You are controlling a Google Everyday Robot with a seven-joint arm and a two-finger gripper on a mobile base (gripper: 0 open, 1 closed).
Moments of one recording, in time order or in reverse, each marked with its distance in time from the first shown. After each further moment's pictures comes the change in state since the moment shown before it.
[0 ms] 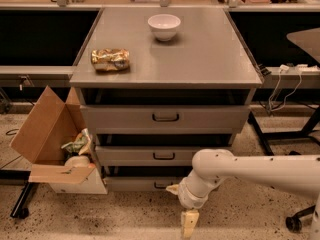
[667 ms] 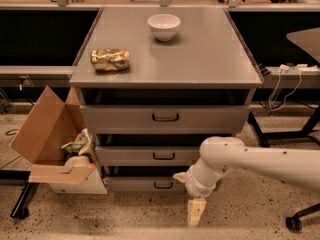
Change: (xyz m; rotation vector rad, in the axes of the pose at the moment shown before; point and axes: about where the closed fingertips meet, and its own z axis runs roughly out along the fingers) arm 0.011 -0.016 -0.051 0.061 0.038 0.023
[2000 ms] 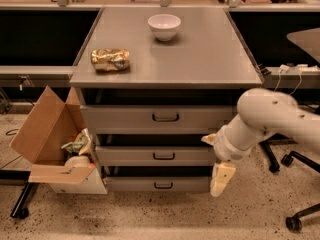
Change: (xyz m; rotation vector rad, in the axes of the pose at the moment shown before) arm 0.007 -0.015 -0.180 0.162 0.049 0.174
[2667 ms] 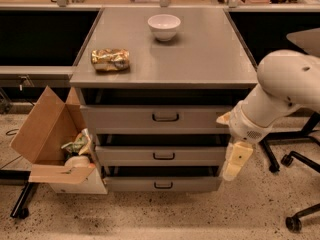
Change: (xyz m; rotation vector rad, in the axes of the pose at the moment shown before) arm -0.014 0.000 -0.090 0.037 0.049 0.085
